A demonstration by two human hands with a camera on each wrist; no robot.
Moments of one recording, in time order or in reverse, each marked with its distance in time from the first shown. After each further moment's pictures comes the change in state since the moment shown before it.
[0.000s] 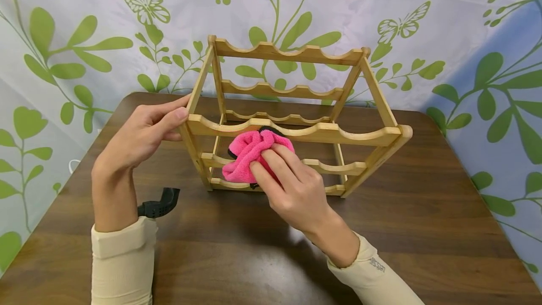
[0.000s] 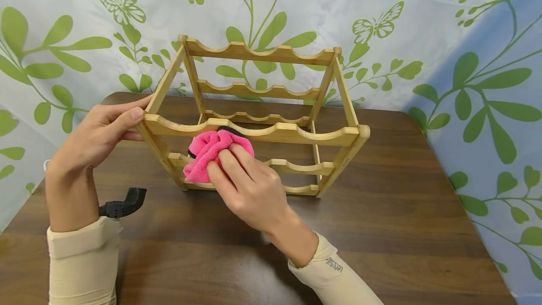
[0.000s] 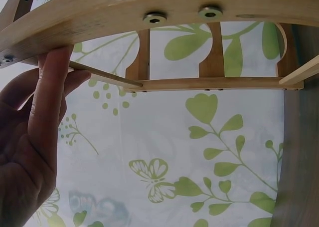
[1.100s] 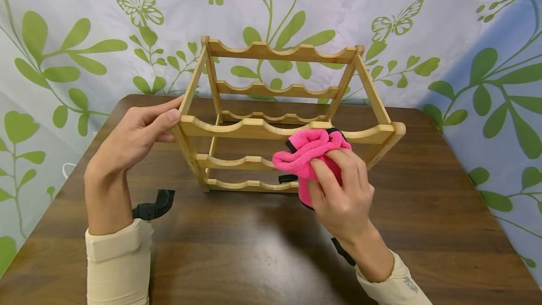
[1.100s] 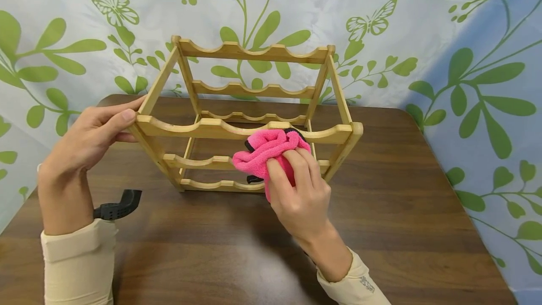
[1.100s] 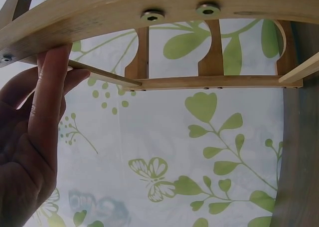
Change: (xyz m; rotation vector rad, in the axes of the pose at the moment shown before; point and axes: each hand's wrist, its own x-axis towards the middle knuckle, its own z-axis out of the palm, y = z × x) left_hand 0.000 -0.002 0.001 -0.046 -0.006 0.042; right_hand -0.042 0.021 -0.041 -0.074 0.127 0.351
